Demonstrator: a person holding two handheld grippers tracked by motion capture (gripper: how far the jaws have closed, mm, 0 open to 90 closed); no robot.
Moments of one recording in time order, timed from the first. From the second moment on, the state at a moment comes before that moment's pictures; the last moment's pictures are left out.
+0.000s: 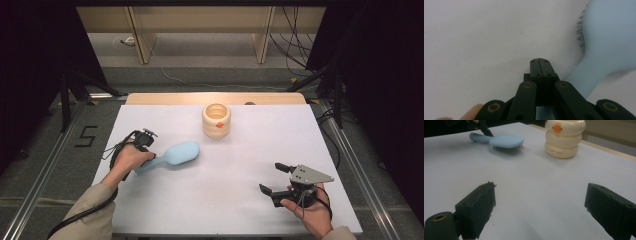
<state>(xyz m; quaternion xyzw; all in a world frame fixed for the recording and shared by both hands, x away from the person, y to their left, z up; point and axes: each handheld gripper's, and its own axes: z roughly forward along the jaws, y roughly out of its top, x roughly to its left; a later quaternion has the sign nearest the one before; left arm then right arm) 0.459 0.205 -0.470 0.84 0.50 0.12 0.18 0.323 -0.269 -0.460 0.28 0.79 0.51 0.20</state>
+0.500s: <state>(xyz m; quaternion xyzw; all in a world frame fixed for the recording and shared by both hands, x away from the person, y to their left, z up) 0.429 0.202 -0.470 0.85 0.48 0.10 0.19 0.323 -0.268 -0.460 0.29 0.79 0.51 0.20</state>
